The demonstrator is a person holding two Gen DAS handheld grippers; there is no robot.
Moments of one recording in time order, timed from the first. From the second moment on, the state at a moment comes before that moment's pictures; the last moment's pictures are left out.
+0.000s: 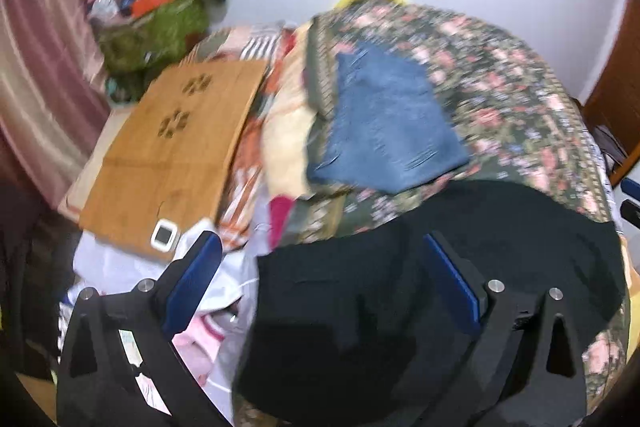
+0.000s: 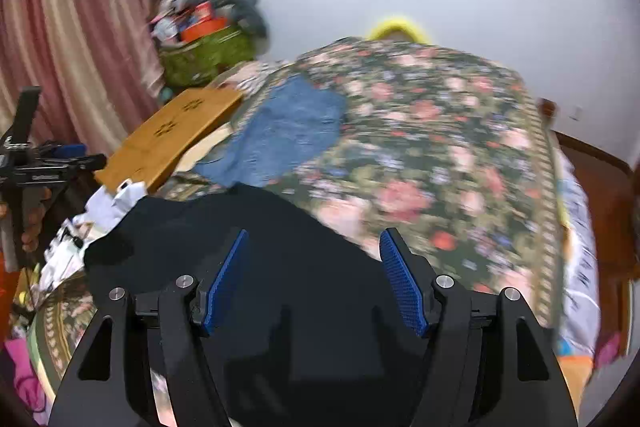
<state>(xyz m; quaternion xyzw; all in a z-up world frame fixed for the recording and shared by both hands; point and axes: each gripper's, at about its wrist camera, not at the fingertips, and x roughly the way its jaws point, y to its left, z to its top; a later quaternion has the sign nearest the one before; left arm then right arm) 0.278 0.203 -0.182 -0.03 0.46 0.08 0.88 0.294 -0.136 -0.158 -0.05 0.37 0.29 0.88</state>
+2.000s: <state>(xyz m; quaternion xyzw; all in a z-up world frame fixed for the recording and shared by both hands) 0.234 0.192 -0.296 0.05 0.57 0.02 0.82 0.264 -0.019 -0.224 -0.10 0.49 0.31 0.81</state>
